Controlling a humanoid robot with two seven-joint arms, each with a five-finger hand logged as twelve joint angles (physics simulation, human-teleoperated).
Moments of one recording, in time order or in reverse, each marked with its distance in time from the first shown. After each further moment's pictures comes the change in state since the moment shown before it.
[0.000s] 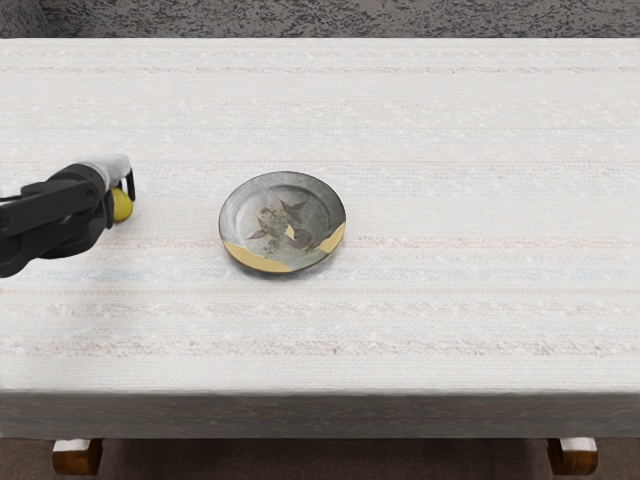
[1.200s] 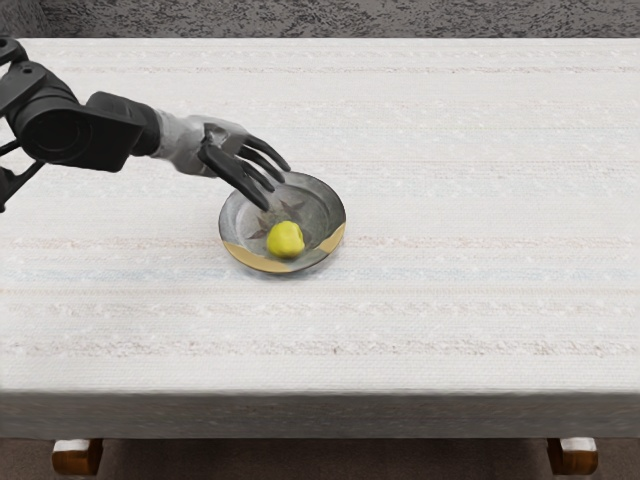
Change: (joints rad) left arm -0.068 -0.028 -0.443 0.000 -0.937 -0.434 0.000; right arm 0.000 0.000 0.000 0.001 0.000 0.002 0.000
